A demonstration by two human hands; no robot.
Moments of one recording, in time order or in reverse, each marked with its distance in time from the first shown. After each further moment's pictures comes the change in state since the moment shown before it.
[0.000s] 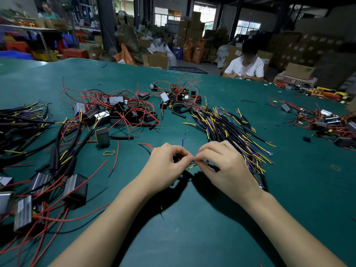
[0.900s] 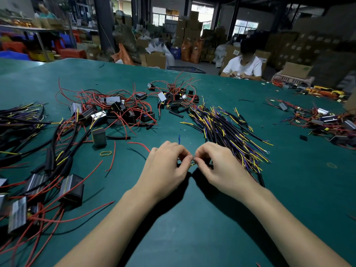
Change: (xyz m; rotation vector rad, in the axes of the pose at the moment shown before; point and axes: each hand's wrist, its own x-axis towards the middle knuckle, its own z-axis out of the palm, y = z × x) left_hand -0.007 0.007 0.009 0.202 0.106 0.134; right_hand 0.002 -0.005 -0.005 0.174 -0.246 0.353
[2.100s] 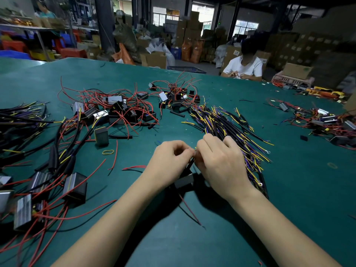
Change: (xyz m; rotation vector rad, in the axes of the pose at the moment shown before) left_hand 0.009 0.012 -0.010 -0.340 -0.096 -0.366; right_hand 0.005 -0.019 0.004 -0.669 0.317 -0.246
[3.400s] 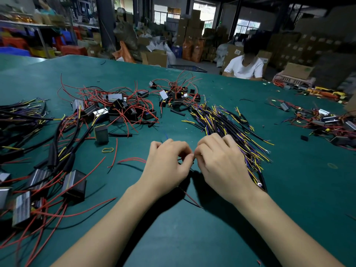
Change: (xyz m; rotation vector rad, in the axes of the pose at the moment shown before) left_hand -0.002 -0.015 0.005 0.384 0.106 0.343; right_hand -0.004 0.005 0.001 0.082 -0.079 -0.041
